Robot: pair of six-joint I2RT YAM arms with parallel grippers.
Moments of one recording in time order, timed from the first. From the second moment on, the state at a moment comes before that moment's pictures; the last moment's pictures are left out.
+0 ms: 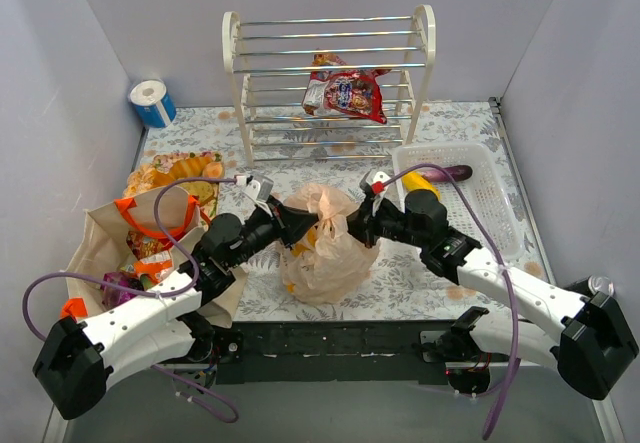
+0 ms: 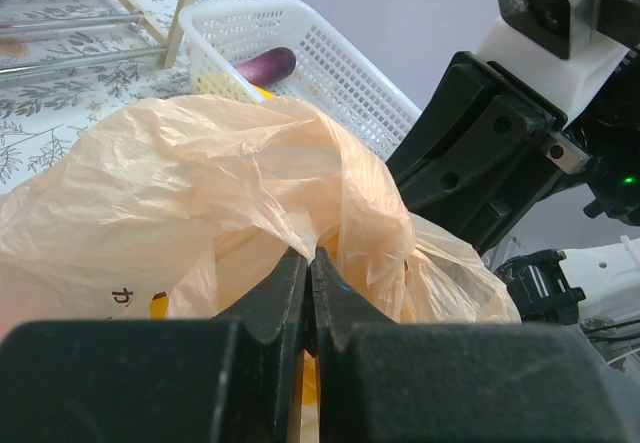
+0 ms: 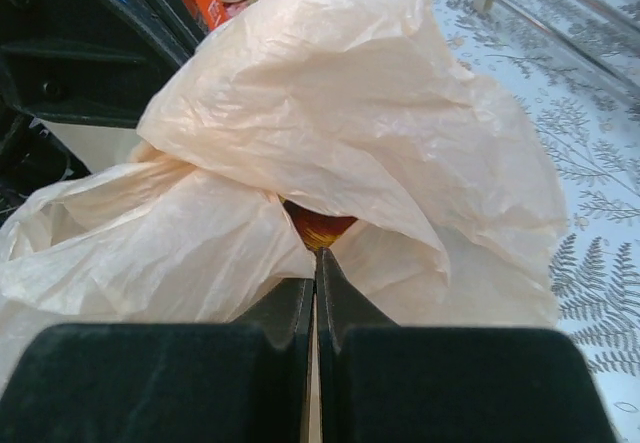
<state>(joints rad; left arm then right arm) -0.75 0.89 0.45 0.48 0.15 -0.54 0.75 1.06 0.61 0.22 -0.42 0.10</state>
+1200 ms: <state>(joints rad) -0.70 0.98 0.42 0.67 0.26 -0.50 0.60 1.14 0.57 0.41 -0.76 0.30</state>
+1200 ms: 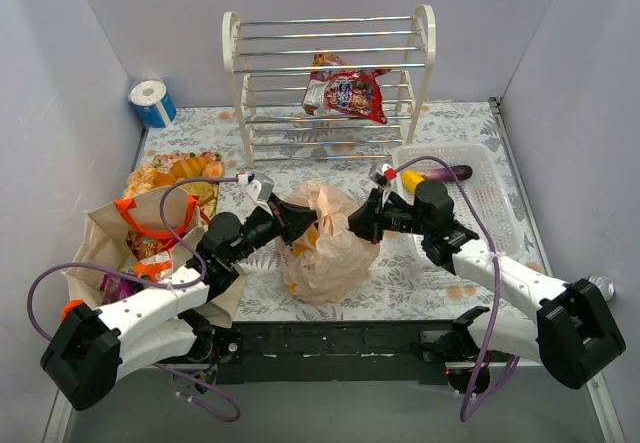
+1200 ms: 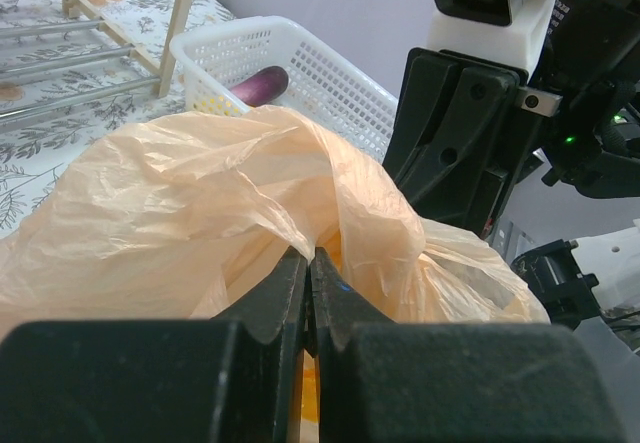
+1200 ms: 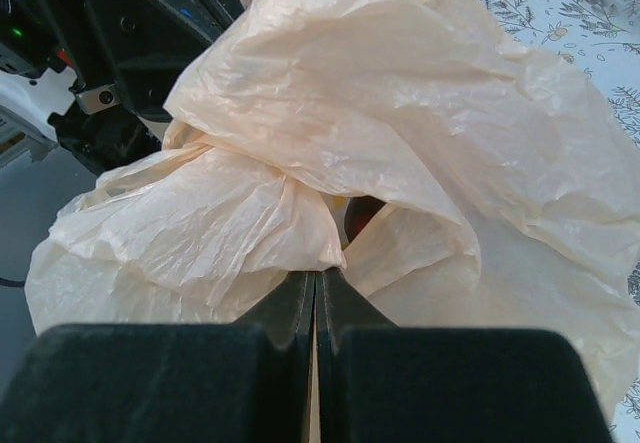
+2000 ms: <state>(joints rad) -0.70 1.00 0.37 0.82 0.31 -0.51 0.61 1.09 0.73 0.17 -0.68 0.25</state>
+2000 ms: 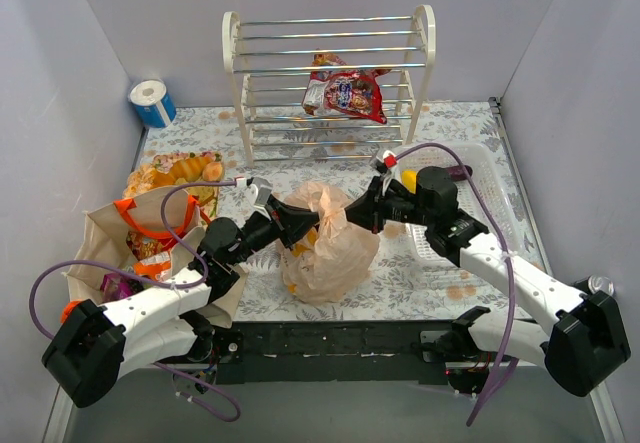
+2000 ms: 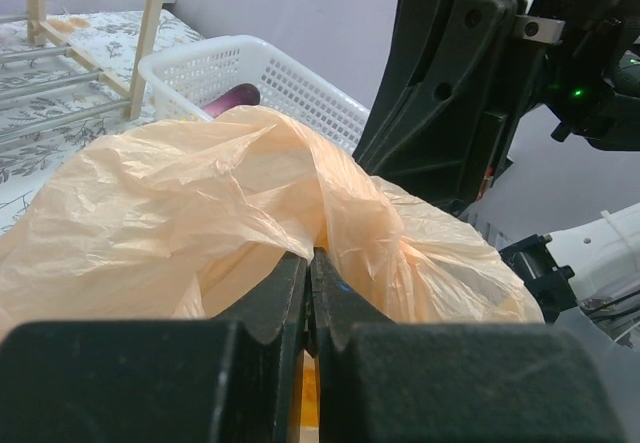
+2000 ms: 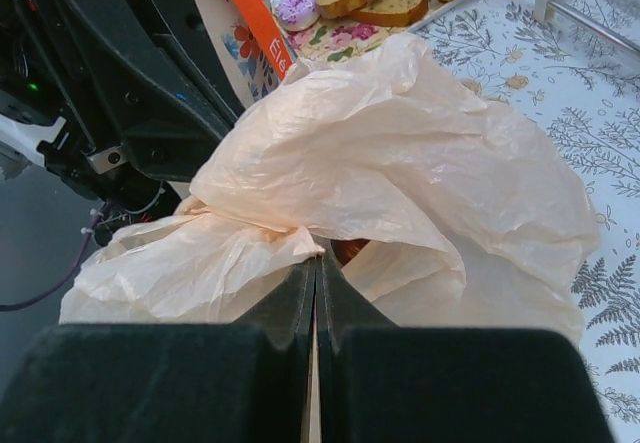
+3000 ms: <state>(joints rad) -0.72 1.11 0.24 1.15 0.24 -0.59 0.73 1.25 0.54 0.72 -0.80 0.50</state>
